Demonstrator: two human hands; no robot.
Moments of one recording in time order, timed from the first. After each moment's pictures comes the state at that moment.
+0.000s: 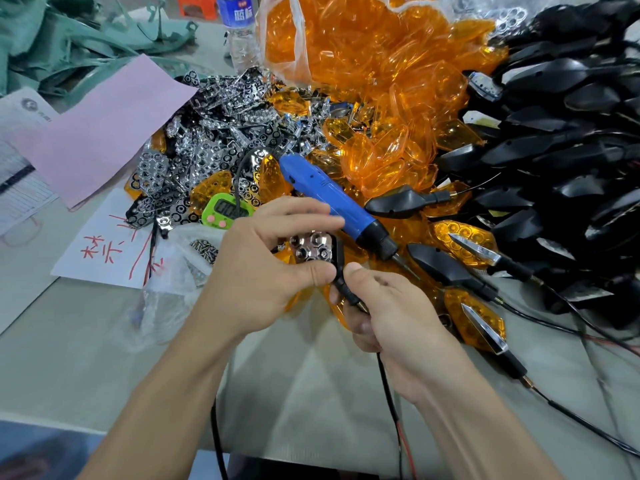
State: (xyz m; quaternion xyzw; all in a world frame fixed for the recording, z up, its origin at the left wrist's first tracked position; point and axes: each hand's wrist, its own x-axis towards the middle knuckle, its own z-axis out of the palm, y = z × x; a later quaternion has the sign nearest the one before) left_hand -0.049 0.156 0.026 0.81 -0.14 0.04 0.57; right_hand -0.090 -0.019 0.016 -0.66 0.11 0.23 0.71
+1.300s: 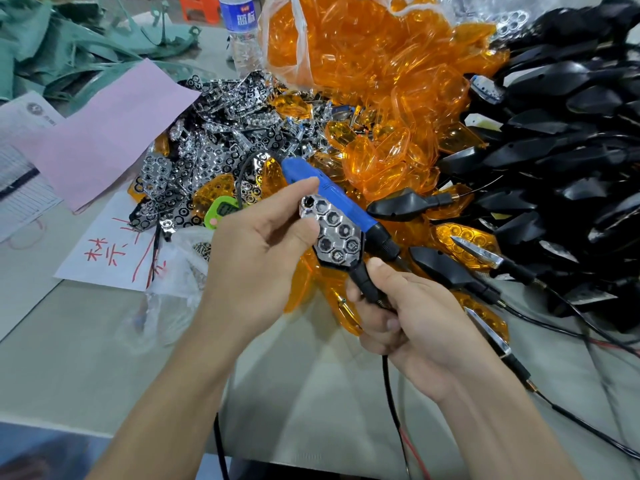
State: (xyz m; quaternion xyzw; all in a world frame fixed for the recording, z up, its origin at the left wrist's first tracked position) left_hand -0.051 0.147 0.032 0.78 -0.04 0.10 0.62; right_hand -0.086 -0.039 0.018 -0.55 0.11 0.28 0.78
